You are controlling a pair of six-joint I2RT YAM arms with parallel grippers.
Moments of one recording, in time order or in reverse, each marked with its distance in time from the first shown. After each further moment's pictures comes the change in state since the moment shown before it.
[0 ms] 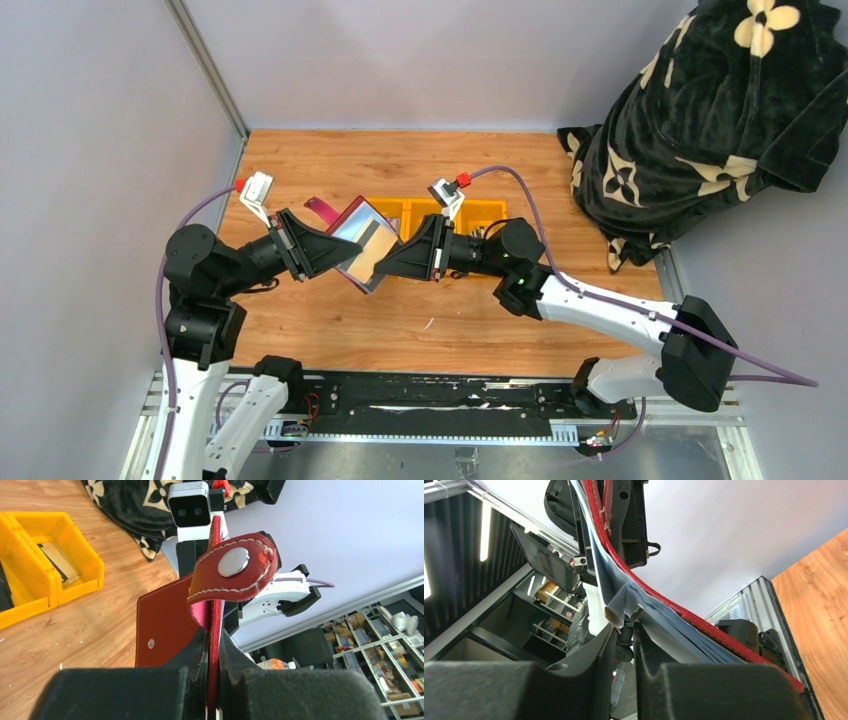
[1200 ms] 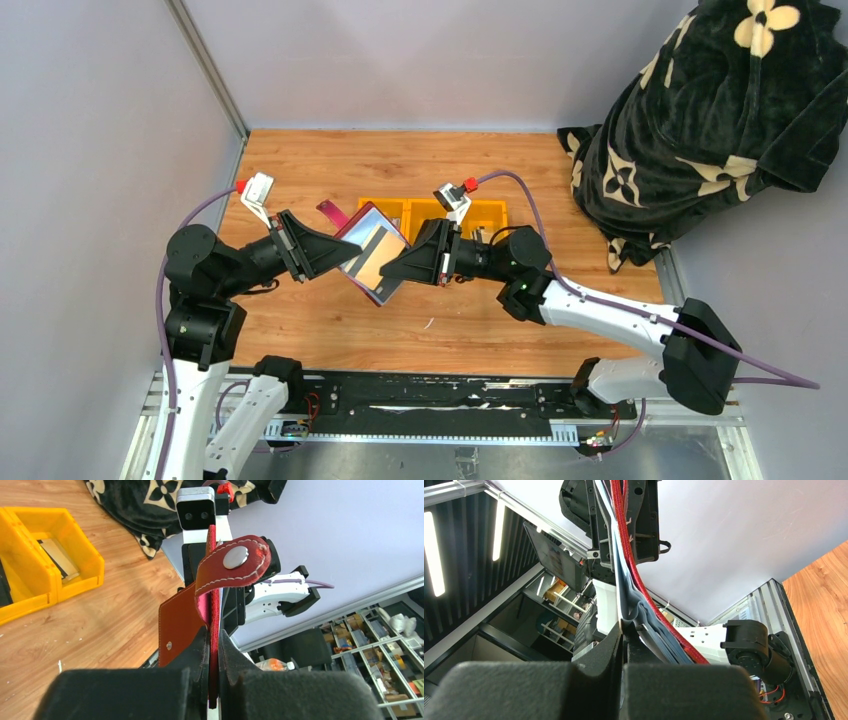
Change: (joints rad) left arm 0.005 -0.003 0.000 -0.017 -0.006 0.001; right arm 0.000 -0.017 -0.059 0.096 -0.002 0.041
